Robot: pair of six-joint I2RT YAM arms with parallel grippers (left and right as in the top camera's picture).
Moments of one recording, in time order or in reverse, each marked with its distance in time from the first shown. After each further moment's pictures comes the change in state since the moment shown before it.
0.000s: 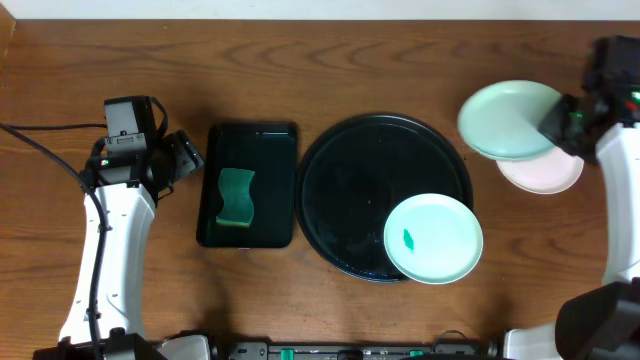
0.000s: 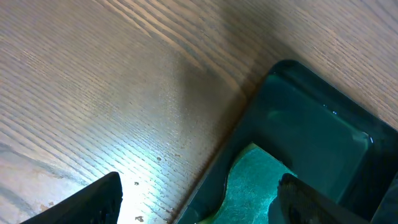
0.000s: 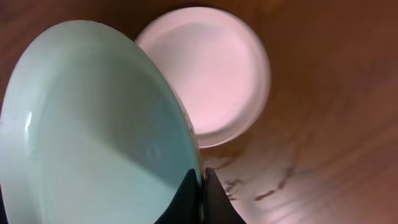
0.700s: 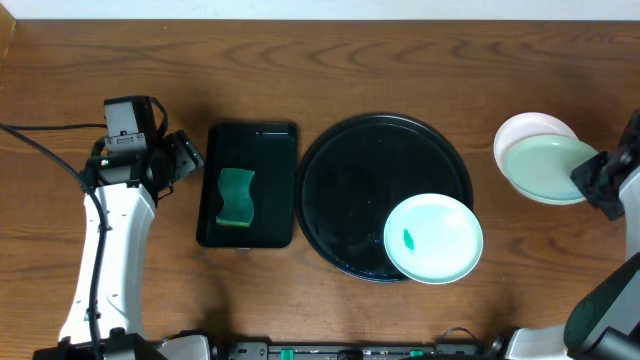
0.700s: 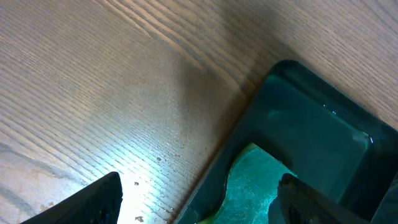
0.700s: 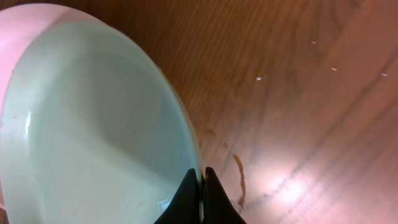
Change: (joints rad) left arm 0.000 0.000 0.000 0.000 0.000 0.000; right arm -0.264 0.000 -0.383 0.332 -0.002 0.000
